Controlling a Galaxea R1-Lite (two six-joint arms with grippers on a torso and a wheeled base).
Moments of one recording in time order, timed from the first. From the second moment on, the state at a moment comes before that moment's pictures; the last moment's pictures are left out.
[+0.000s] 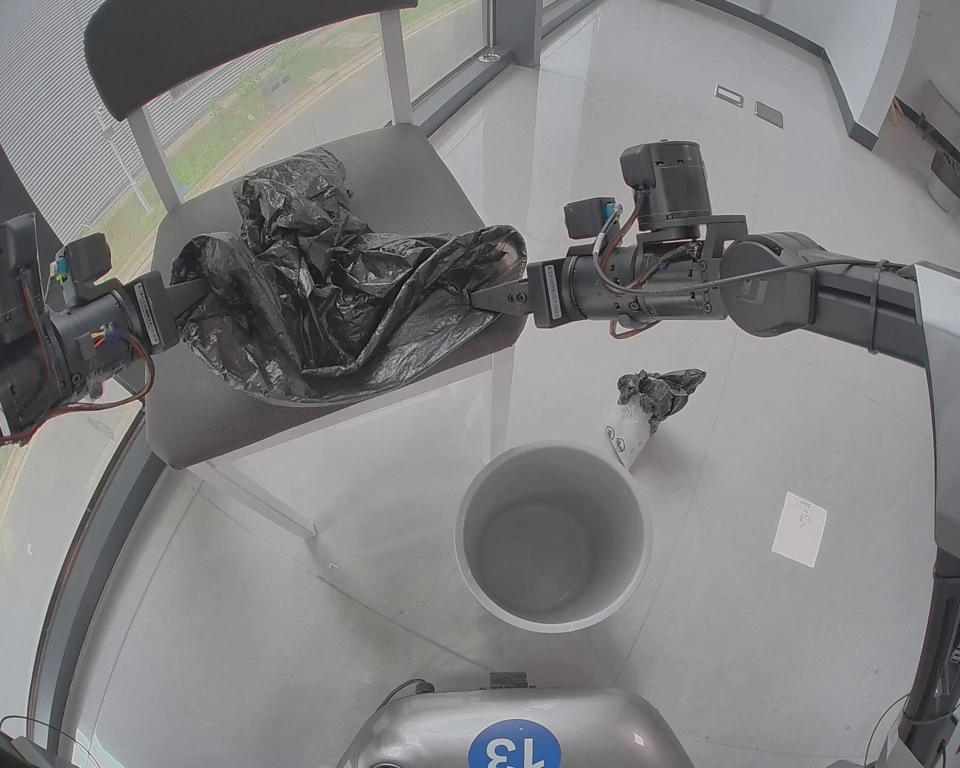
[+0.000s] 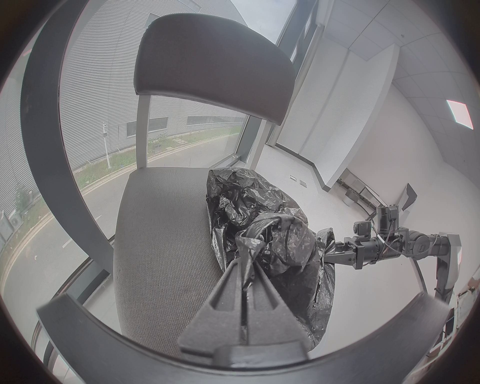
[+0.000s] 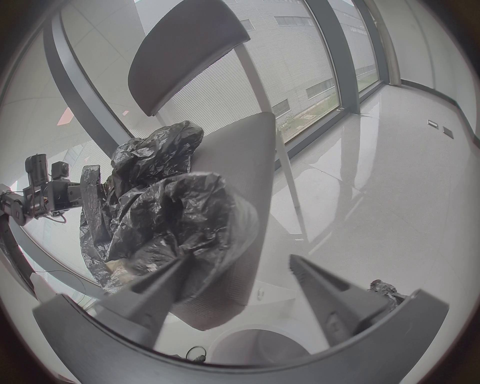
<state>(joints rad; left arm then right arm) -0.12 1.39 -0.93 -0.37 -0.23 -0.21 0.53 2.19 -2.00 0.15 0.23 0.03</state>
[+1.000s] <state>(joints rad) -0.15 1.39 -0.93 -0.40 -0.23 -0.21 0.58 2.08 -2.00 0.41 0.20 0.02</state>
